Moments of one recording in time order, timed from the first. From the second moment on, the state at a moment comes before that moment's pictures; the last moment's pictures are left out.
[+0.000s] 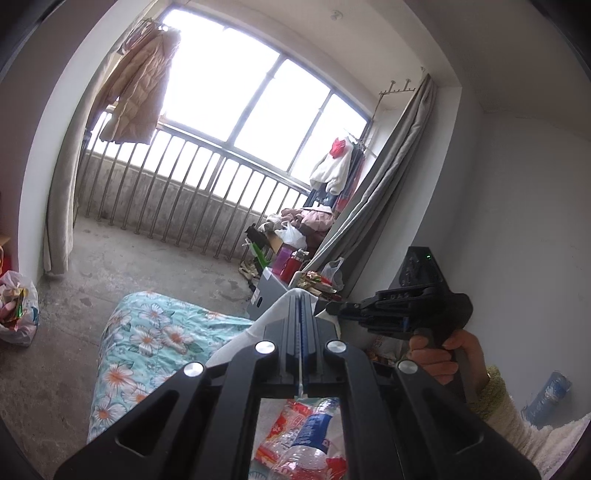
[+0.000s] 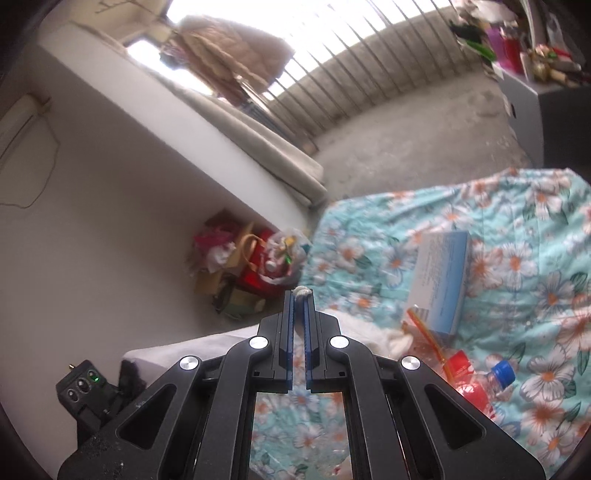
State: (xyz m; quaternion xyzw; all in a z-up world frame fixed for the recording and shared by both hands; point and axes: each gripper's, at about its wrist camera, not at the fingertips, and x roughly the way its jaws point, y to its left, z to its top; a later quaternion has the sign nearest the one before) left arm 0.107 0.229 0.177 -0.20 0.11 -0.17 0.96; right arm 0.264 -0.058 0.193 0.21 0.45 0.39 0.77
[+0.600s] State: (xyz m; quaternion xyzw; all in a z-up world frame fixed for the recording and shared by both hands) left arm 0.070 0.139 0.243 -0.18 0.05 -0.30 0.94; right arm 0.129 -0.214 0.267 0.28 0.26 0.38 0.84
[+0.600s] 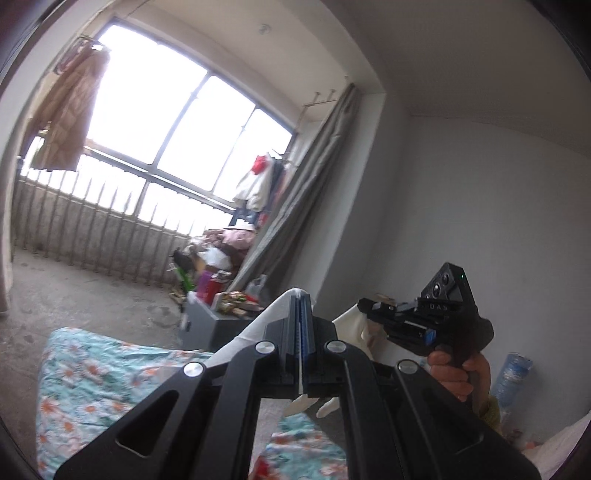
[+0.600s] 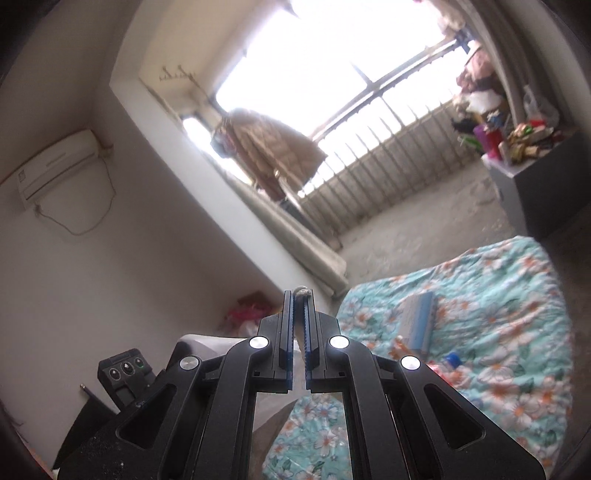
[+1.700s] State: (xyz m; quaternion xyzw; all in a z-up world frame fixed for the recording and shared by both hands) left arm 0.139 -0.299 0.137 -0.02 0.30 -0.57 0.77; right arm 0.007 -0.513 0.089 0.43 0.25 -0.03 0.87
